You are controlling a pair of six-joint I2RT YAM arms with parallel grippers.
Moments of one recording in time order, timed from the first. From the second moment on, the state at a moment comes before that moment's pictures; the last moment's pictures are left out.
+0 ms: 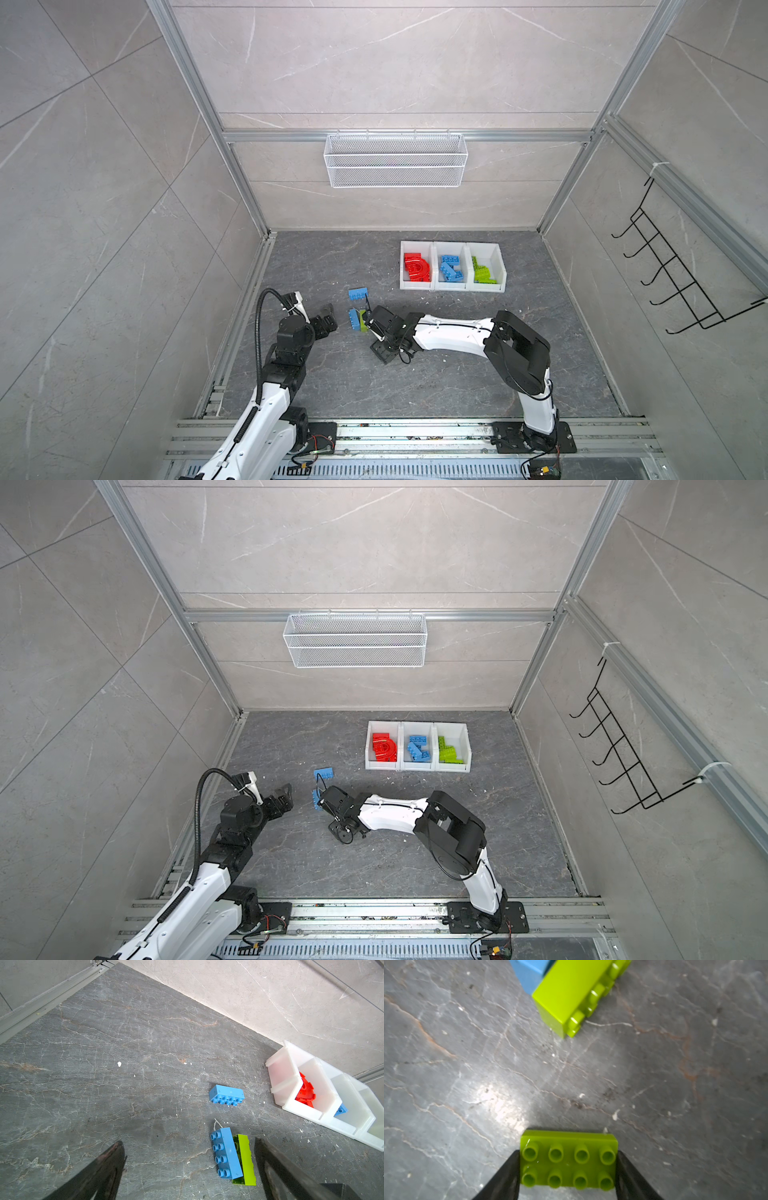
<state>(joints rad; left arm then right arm) -0.17 0.76 0.31 0.03 -0.07 -0.44 1.03 2.01 1.35 -0.51 0.11 0.19</state>
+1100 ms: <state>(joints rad) -0.17 0.76 0.31 0.03 -0.07 -0.44 0.11 1.96 1.60 -0.51 -0.14 0.28</state>
